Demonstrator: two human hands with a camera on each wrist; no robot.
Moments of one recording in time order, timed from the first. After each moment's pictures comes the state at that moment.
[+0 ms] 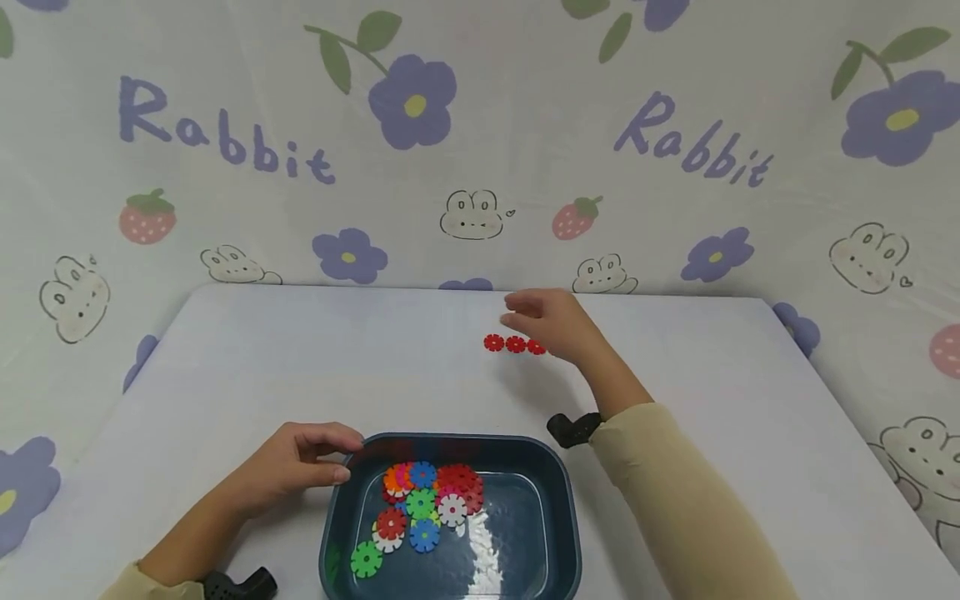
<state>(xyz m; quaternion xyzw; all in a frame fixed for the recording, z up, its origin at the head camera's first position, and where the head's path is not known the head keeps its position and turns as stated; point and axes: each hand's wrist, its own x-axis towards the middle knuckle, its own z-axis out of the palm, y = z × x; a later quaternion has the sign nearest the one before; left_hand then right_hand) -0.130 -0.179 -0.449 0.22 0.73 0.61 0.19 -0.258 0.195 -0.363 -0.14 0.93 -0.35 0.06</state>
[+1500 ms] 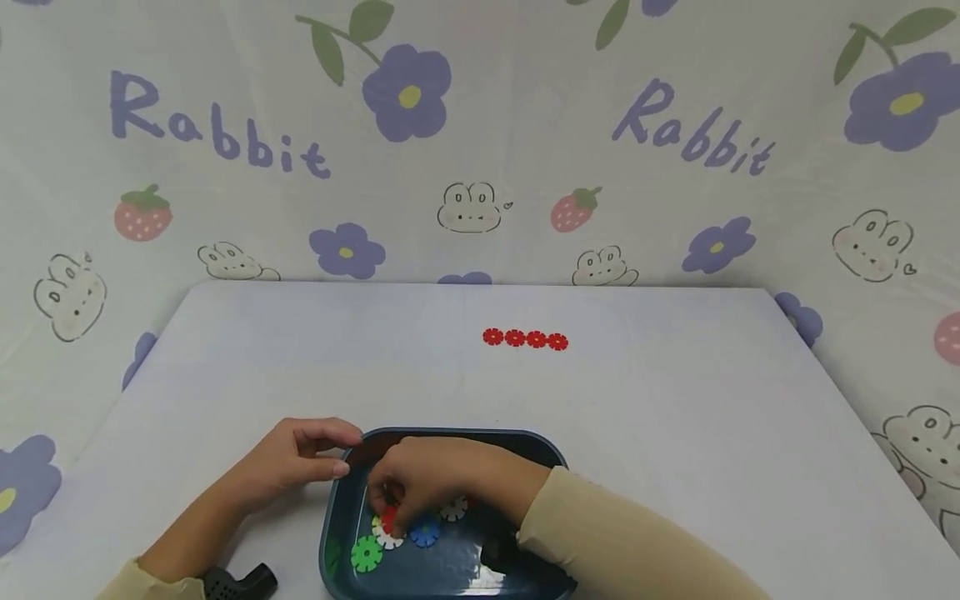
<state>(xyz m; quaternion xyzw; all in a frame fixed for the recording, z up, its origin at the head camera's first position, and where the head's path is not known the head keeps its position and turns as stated) -0.131 -0.180 -0.450 0.22 0.73 0.62 0.20 -0.144 0.060 -0.403 -0.47 0.79 -0.20 0.33</state>
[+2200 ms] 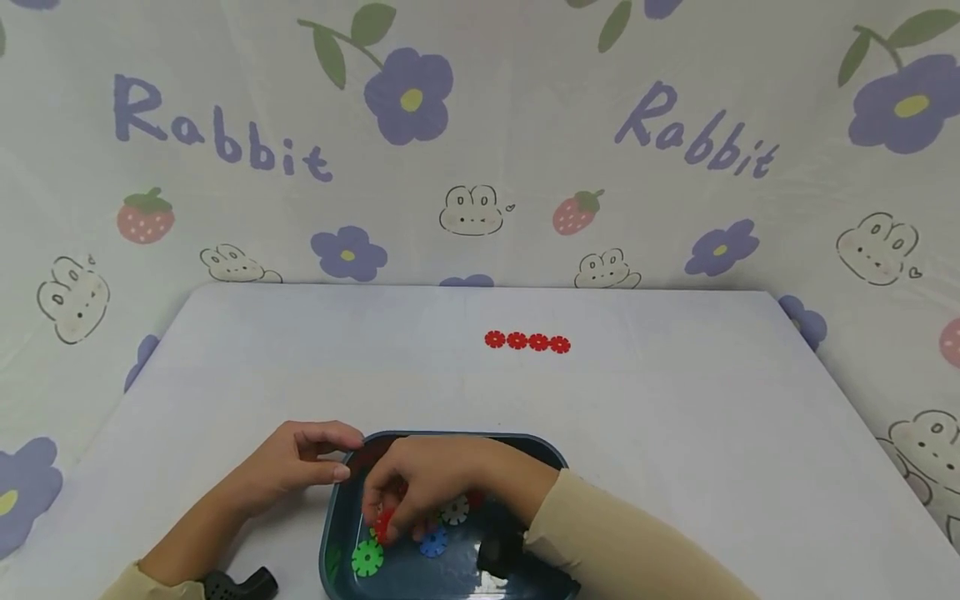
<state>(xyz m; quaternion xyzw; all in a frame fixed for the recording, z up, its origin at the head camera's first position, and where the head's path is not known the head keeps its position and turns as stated) -0.131 -0.181 -0.449 0.22 0.72 0.63 0.20 -0.150 0.069 -0.396 -0.42 0.69 -0.36 0.45</state>
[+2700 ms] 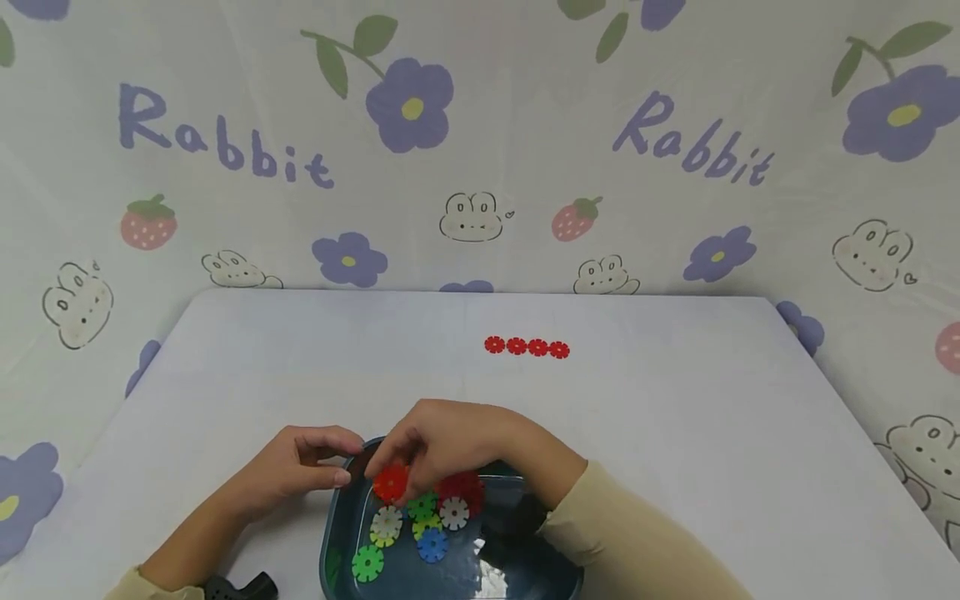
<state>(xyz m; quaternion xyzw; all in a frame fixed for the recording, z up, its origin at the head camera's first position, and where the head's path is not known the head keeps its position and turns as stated) -0.131 -0.180 -0.449 0.22 0.72 0.63 0.20 -0.160 0.090 -0.354 -0.39 0.75 -0.38 0.38</state>
